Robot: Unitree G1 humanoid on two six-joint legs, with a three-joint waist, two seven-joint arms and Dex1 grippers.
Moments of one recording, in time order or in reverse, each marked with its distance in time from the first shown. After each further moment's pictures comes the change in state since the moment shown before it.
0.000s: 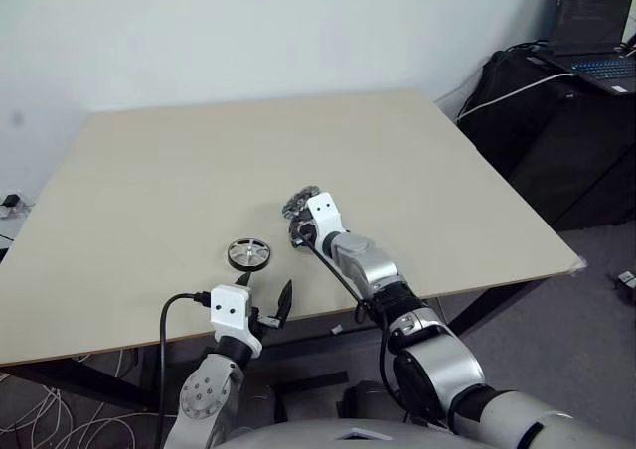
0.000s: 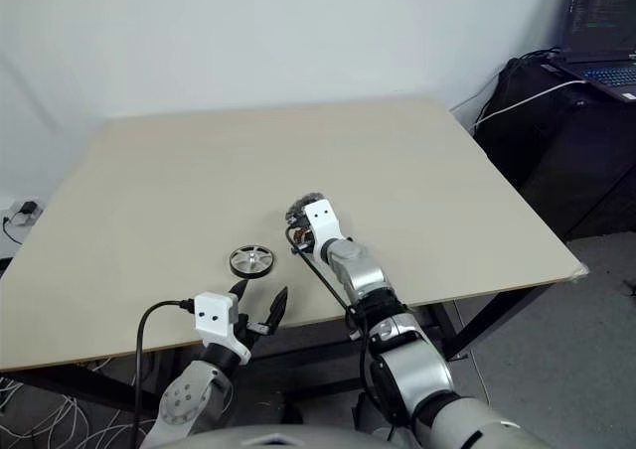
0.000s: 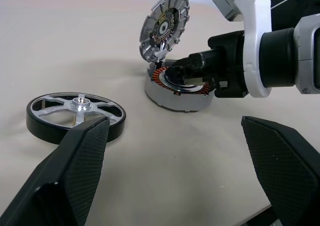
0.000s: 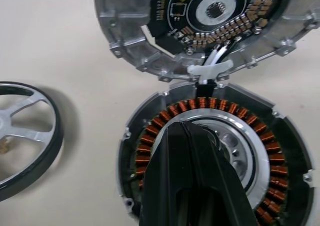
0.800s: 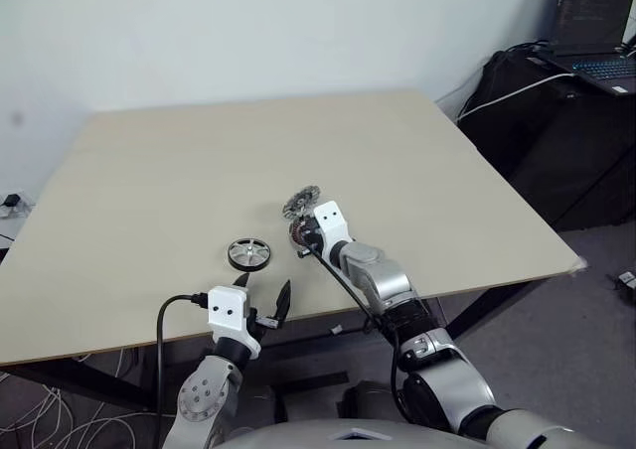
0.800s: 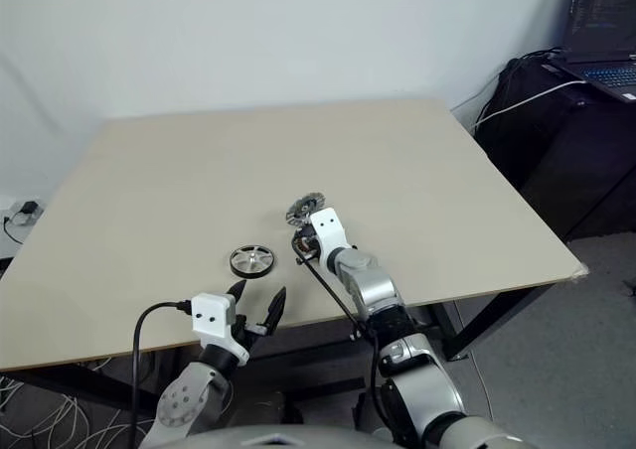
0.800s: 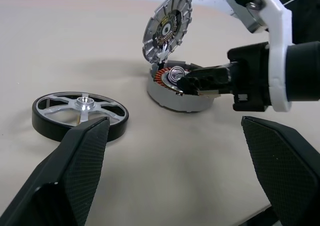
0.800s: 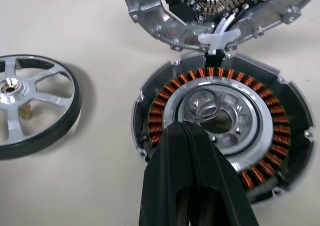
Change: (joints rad) left arm 0.011 0.005 0.002 -0.013 -0.012 0.000 0.000; right arm 0.145 -0.043 0.043 -0.260 0.000 0.136 0.074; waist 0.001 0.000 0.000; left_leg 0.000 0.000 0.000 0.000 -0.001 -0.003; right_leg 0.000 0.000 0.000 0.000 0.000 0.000
